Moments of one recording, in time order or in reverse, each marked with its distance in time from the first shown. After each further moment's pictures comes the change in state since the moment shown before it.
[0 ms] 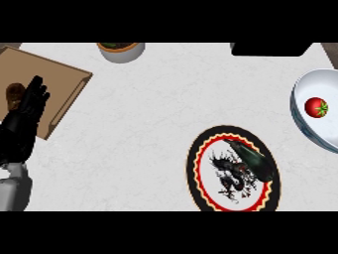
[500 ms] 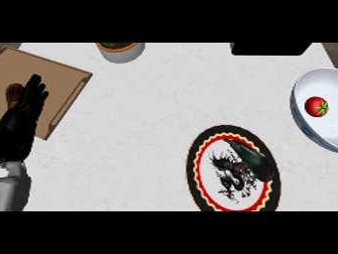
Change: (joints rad) left arm -0.008 0.002 0.007 -0.002 0.004 0.000 0.007; right arm 0.157 -0.161 -0.071 0.093 -0.081 0.207 -0.030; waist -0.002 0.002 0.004
